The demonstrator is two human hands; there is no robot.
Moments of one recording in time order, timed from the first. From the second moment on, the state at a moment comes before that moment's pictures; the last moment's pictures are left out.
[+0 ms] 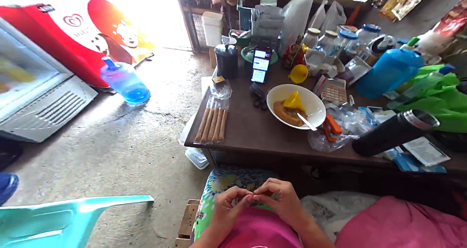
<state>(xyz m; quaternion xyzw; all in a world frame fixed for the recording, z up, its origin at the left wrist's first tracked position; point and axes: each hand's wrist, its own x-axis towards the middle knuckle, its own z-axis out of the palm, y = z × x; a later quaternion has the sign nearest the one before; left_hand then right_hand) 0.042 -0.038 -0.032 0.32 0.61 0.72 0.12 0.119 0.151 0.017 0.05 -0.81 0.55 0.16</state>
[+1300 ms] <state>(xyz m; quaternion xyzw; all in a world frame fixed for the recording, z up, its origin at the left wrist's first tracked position) 0.040 -0.038 -0.024 0.29 0.64 0.71 0.09 0.120 0.137 0.014 -0.07 -0.79 0.59 0.15</state>
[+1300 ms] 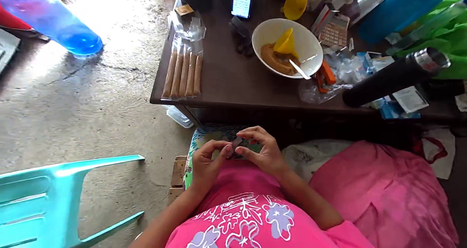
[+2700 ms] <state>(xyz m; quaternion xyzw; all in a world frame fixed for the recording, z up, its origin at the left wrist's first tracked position) 0.044 -0.040 -0.025 0.31 0.62 0.71 0.11 0.115 0.128 0.012 -0.01 -0.76 0.61 0.20</state>
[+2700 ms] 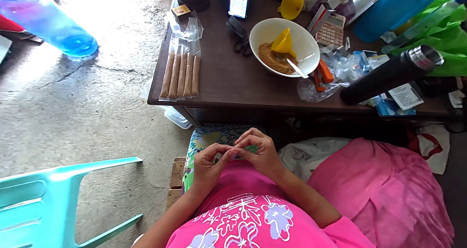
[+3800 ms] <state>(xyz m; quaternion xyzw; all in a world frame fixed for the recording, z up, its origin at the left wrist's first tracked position) 0.042 -0.036 -0.029 0.32 0.62 0.71 0.13 0.113 0.137 0.008 0.06 -0.81 0.55 0.18</state>
